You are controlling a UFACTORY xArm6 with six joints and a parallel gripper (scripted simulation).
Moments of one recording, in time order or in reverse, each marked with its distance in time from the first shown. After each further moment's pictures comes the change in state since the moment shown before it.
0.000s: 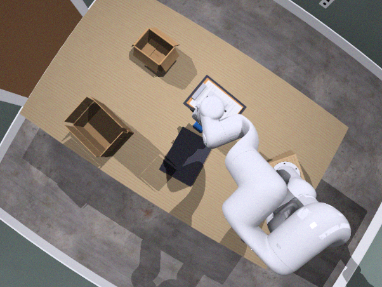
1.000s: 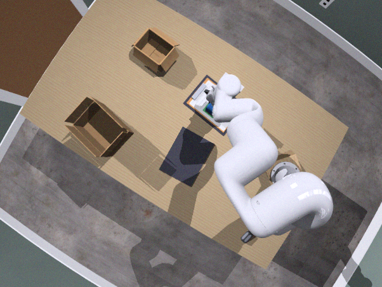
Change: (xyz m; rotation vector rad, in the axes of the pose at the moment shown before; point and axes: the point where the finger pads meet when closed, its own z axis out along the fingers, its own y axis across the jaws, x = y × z) arm 0.102 -0.004 0.033 0.010 0.004 0.012
